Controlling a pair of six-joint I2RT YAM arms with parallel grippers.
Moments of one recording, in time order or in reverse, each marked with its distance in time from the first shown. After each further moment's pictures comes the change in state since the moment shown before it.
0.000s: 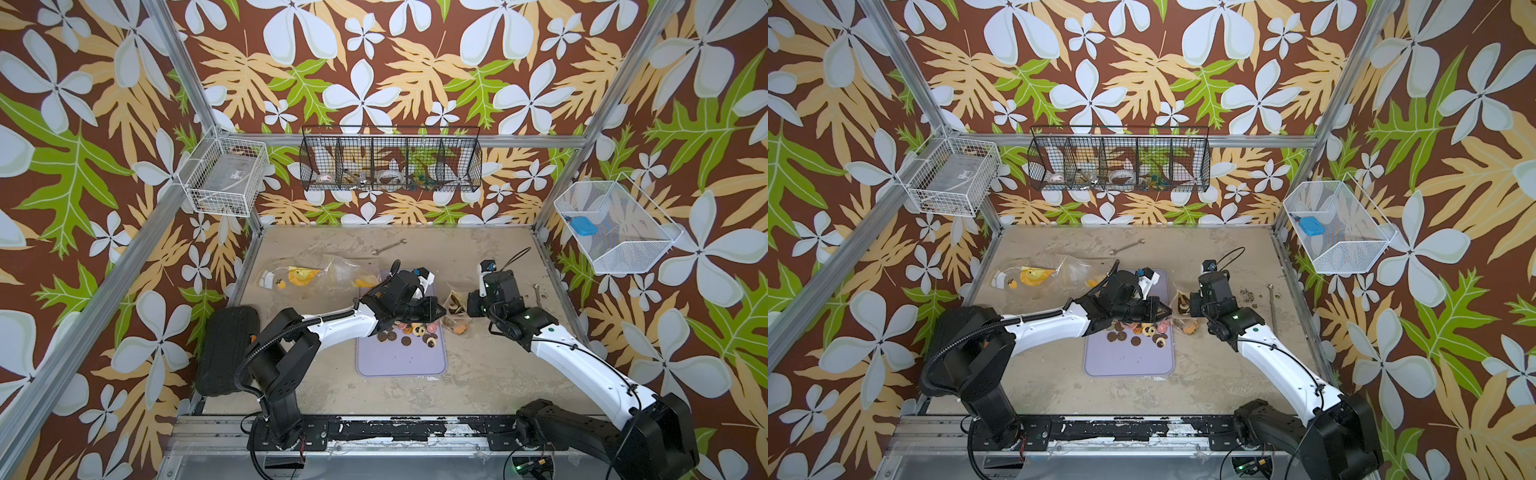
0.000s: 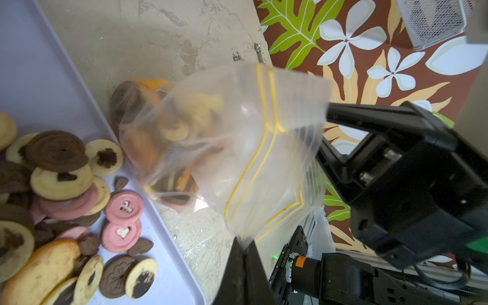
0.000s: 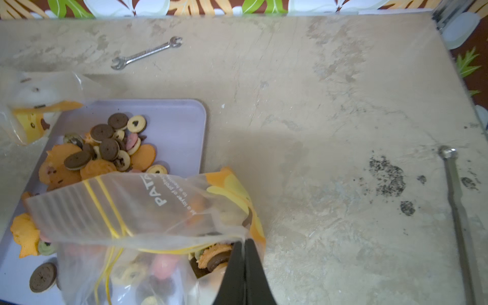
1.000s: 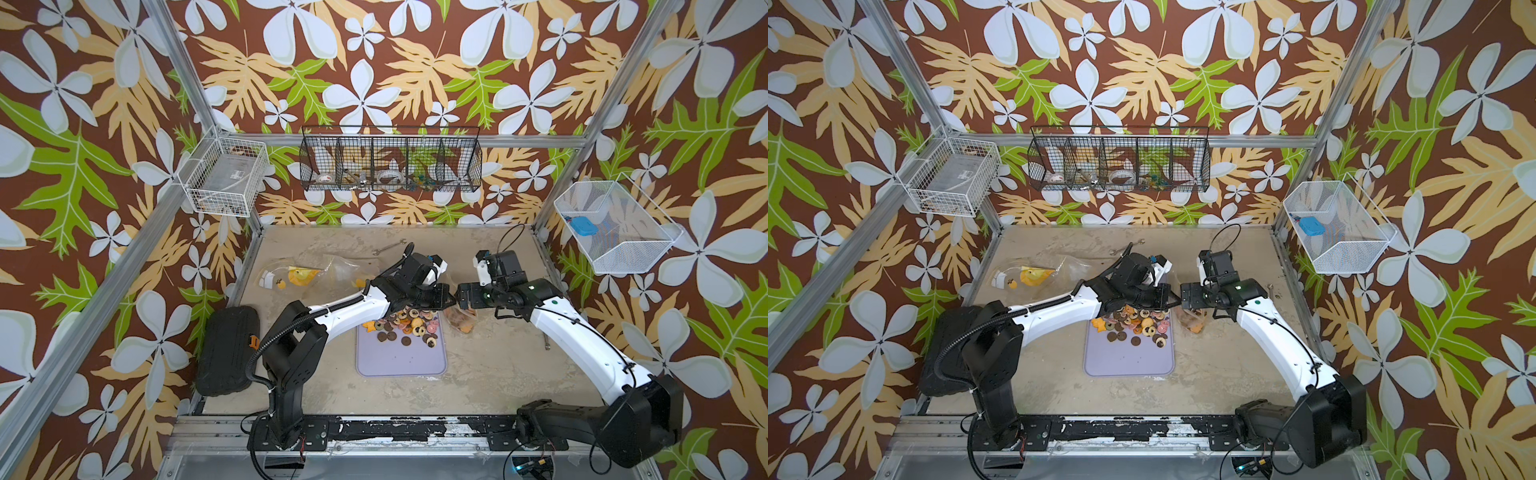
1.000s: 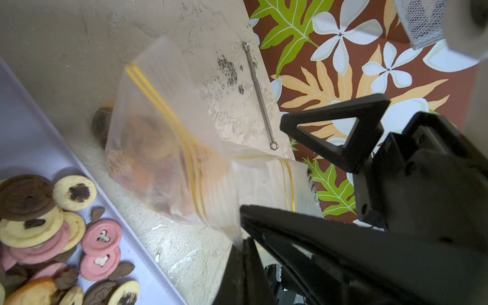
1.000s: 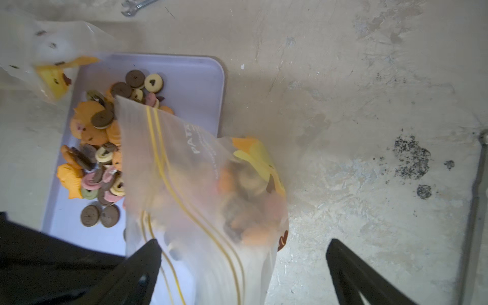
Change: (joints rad) left arm 0.007 0.095 0.265 -0.252 0.047 0.059; right arm -0.051 0.175 0.277 -0.359 -0.185 -0.070
